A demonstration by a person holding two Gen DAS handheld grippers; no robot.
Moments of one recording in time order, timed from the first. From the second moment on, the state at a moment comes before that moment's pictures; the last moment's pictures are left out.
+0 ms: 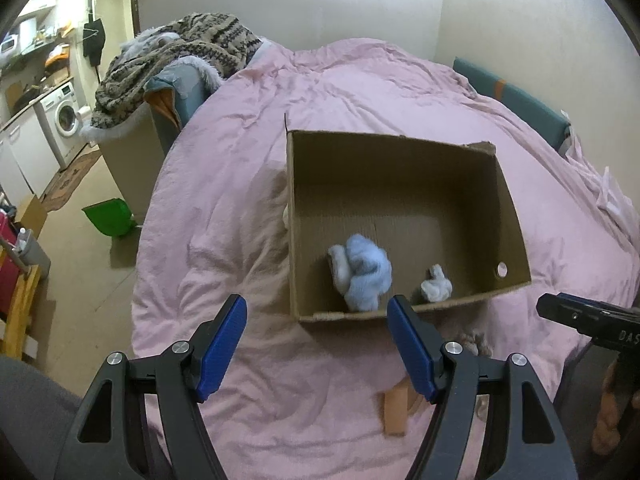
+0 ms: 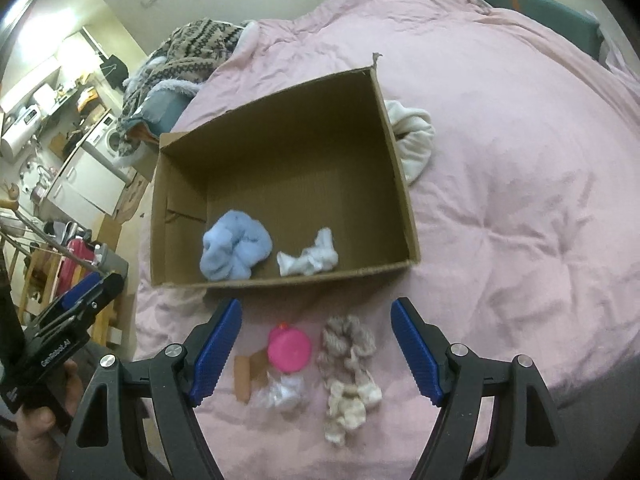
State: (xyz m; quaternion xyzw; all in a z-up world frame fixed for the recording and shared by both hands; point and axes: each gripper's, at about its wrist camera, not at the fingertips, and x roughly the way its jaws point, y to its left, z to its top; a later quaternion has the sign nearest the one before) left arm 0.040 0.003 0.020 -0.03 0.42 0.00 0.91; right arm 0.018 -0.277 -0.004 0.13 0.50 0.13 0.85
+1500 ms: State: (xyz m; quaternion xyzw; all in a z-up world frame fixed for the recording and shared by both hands) left arm 0.042 0.035 -0.016 -0.11 0.48 0.04 0.87; right arm 0.004 -0.254 -0.073 0.08 0.67 0.12 0.73
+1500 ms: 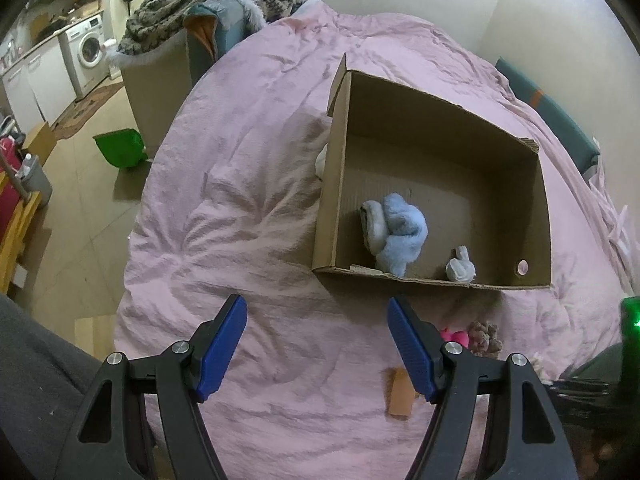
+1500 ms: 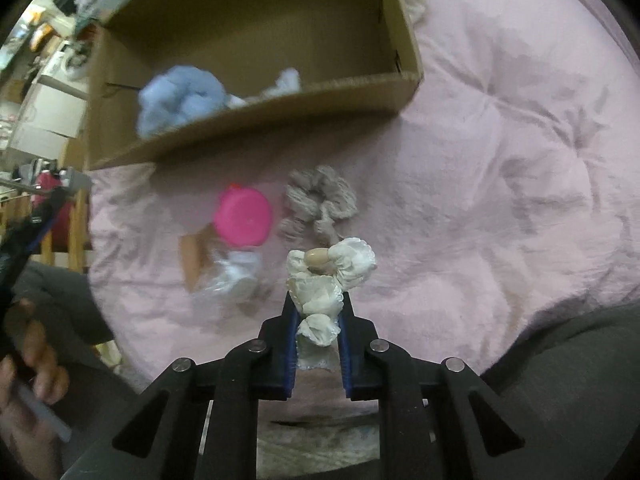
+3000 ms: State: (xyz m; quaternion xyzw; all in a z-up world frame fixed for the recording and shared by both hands) left arm 0.035 -0.032 -0.101 -0.09 0.64 -0.10 0.76; right arm 0.019 -0.270 -0.038 0.17 0.54 0.18 0.81
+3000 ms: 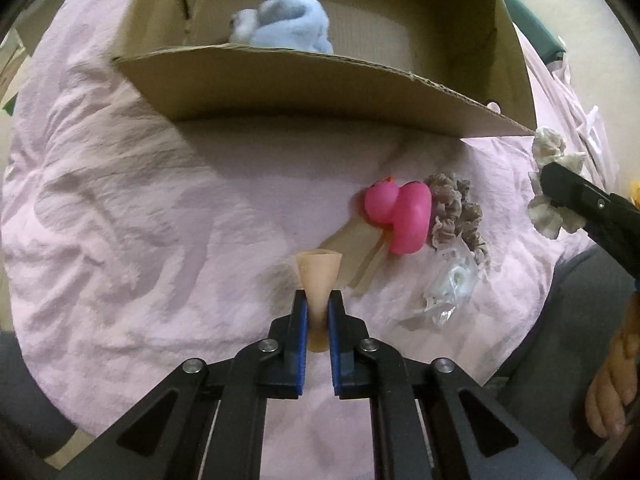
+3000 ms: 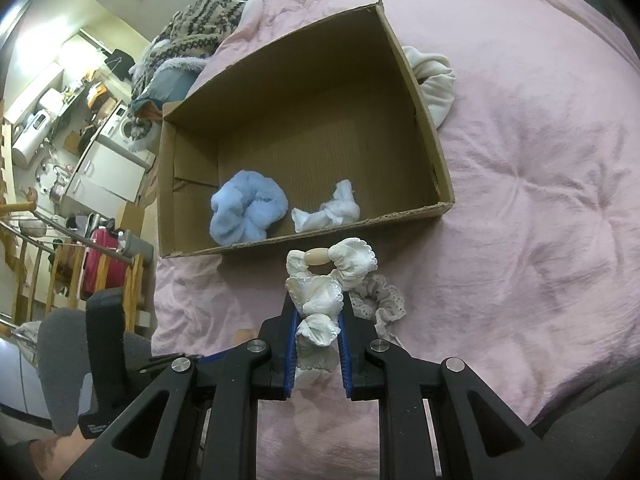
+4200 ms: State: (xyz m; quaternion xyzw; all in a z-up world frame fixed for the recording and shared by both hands) left arm 0.106 0.003 -0.002 -0.05 0.44 -0.03 0.89; right arm 0.077 -0.257 -0.018 0.13 0.49 0.18 0.85
